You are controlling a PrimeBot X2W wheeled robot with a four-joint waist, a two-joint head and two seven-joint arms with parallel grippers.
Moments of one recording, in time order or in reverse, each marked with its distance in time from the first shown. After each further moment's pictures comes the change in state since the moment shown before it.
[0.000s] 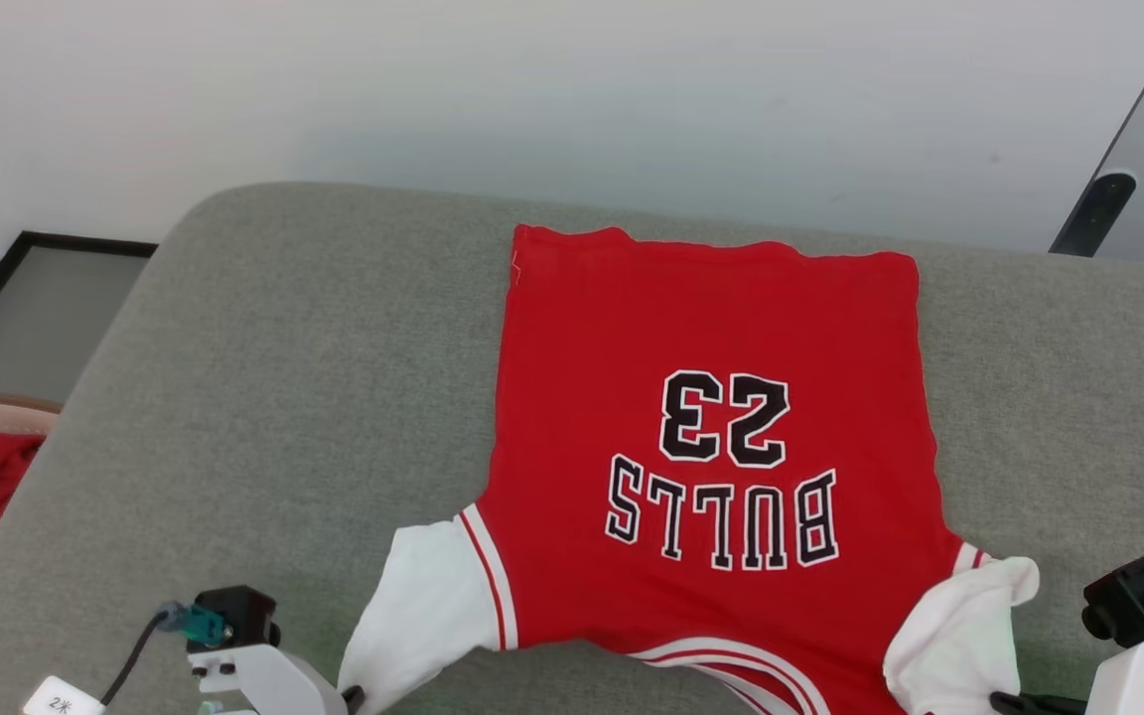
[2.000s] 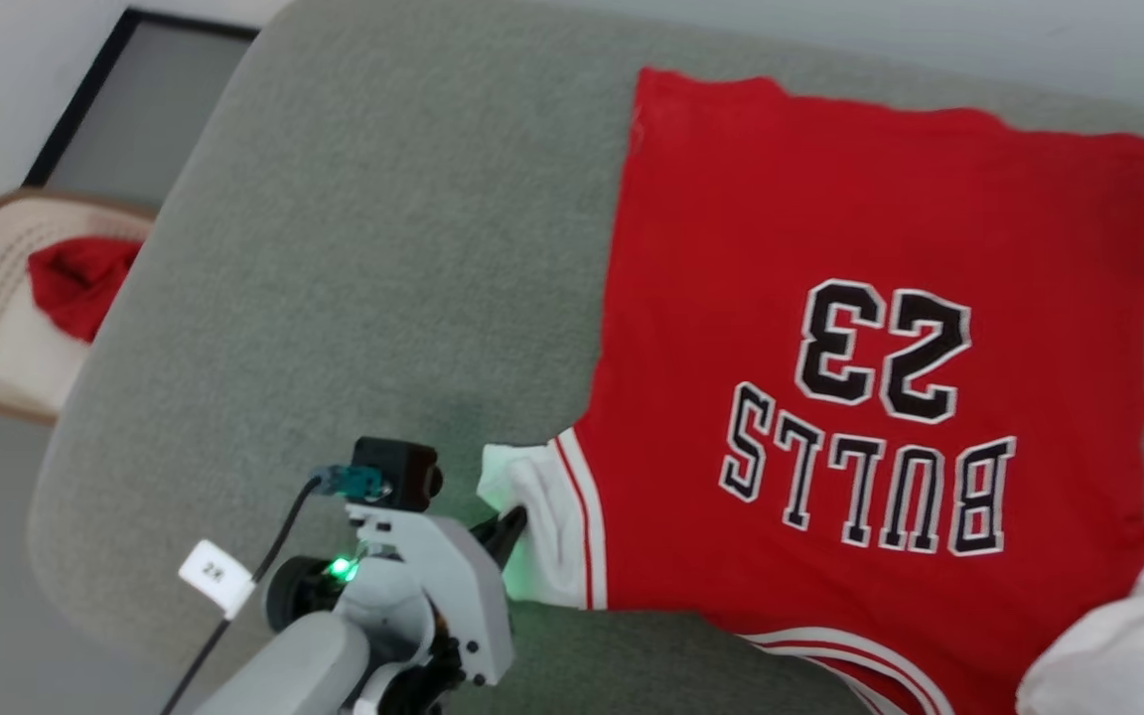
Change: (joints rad) left arm -0.299 -0.211 -0.119 0.115 0.122 -0.160 -0.114; right arm -0.879 0.183 -0.166 0.559 -0.415 0.000 0.058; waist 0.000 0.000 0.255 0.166
